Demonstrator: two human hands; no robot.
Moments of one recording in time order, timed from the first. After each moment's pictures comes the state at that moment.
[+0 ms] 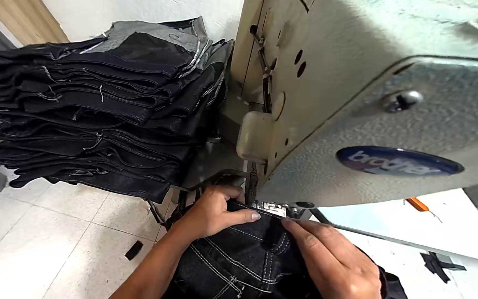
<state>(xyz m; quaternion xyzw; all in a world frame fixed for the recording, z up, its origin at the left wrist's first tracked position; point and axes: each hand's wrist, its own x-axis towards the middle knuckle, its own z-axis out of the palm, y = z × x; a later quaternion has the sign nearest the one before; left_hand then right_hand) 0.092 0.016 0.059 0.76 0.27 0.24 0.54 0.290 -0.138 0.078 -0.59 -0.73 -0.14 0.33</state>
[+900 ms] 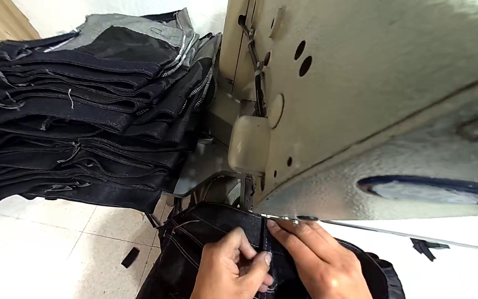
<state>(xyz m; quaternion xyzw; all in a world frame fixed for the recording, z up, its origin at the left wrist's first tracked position) 0.099 -0.075 0.087 0.57 0.37 0.32 0.65 0.280 -0.124 0.075 -0.60 -0.73 -0.11 0.30</state>
